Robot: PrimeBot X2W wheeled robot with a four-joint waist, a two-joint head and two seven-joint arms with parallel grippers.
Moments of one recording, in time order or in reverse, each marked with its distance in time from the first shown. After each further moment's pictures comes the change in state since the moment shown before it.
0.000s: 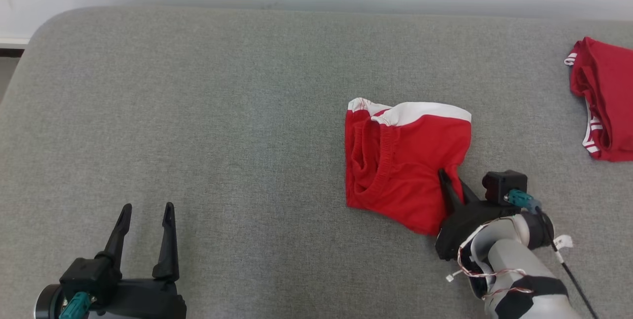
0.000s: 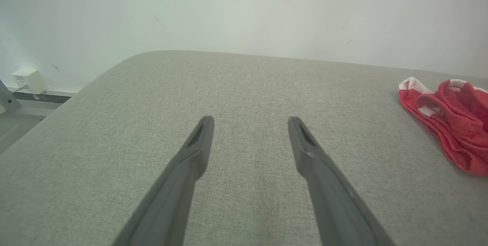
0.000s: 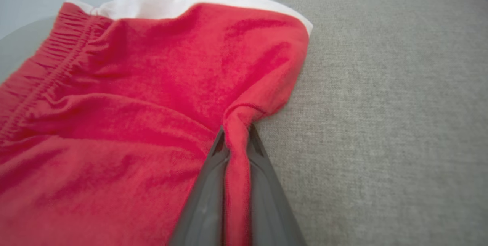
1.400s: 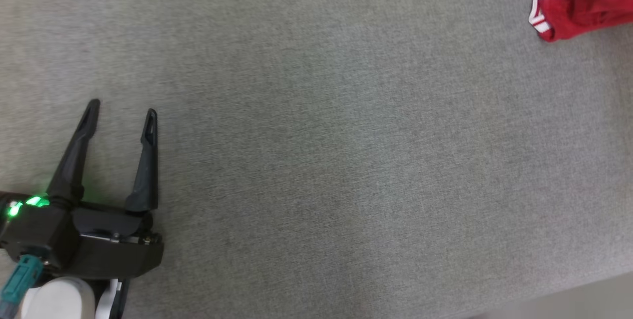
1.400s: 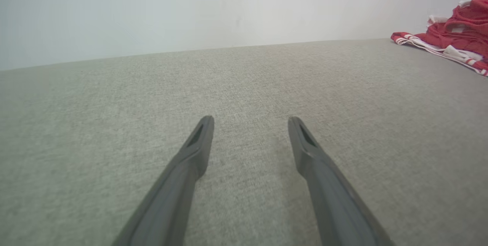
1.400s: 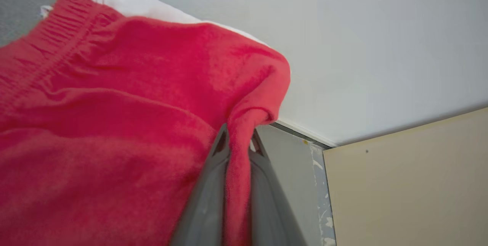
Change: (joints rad) left arm -0.130 0.101 -0.037 -0.332 0.058 -0.034 0.055; right arm -0.543 -0.797 0.440 -0.324 0.178 0.000 0.267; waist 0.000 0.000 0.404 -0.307
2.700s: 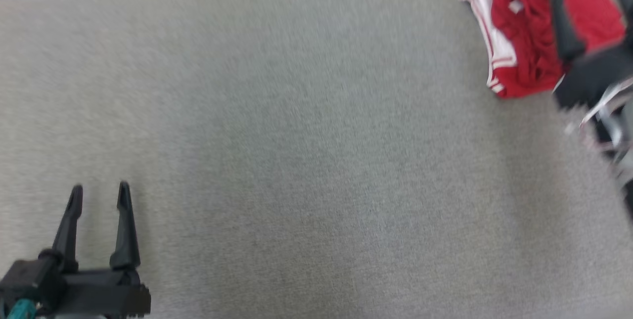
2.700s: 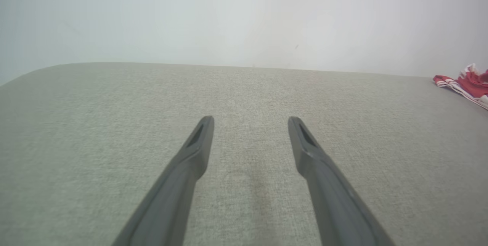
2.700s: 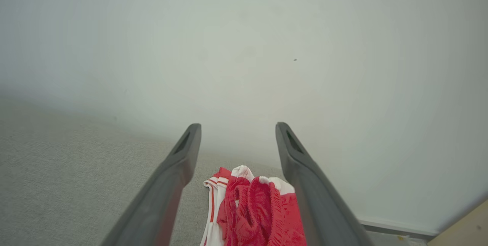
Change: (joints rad) left arm 0.146 -0.036 0.085 0.159 -0.115 0.062 -0.047; right arm 0.180 0.377 -0.241 0.043 -0.155 0.000 -0.306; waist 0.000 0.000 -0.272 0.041
